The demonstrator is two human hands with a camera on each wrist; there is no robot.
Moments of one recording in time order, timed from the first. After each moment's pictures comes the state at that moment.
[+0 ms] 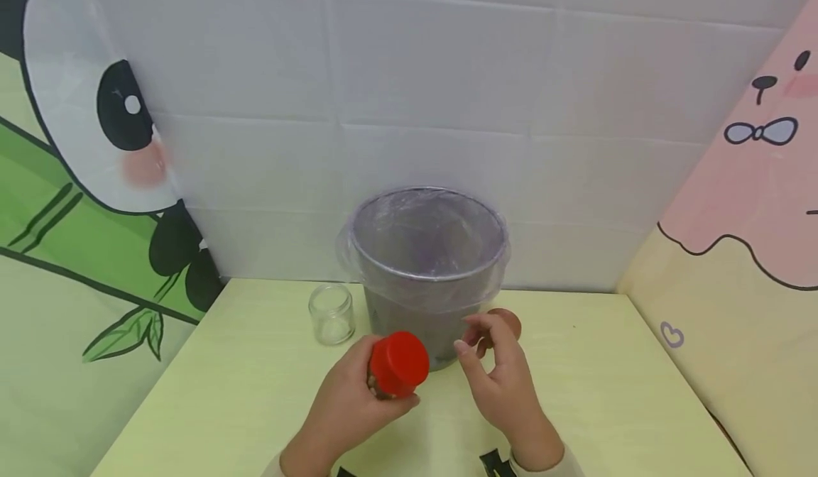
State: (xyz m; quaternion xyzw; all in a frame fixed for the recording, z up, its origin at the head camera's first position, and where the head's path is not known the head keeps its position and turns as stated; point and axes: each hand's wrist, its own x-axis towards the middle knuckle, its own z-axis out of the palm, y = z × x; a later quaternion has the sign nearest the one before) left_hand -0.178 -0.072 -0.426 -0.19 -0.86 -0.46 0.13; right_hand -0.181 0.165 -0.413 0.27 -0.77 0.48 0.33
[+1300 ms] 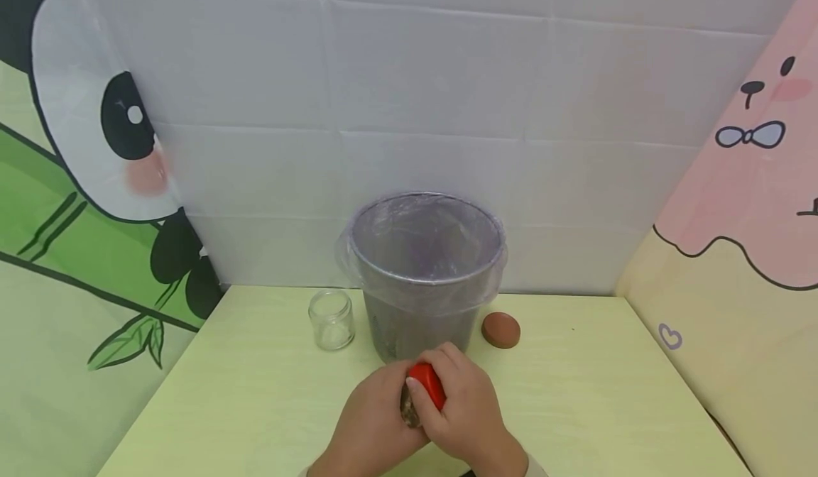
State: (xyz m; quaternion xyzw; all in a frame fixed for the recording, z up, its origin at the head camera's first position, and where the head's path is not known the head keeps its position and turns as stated) left_hand -0.165 -0.042 -0.435 -0.25 -0.90 -0.31 0.18; right_hand -0.166 0.122 -0.428 0.28 -0.83 0.31 0.36
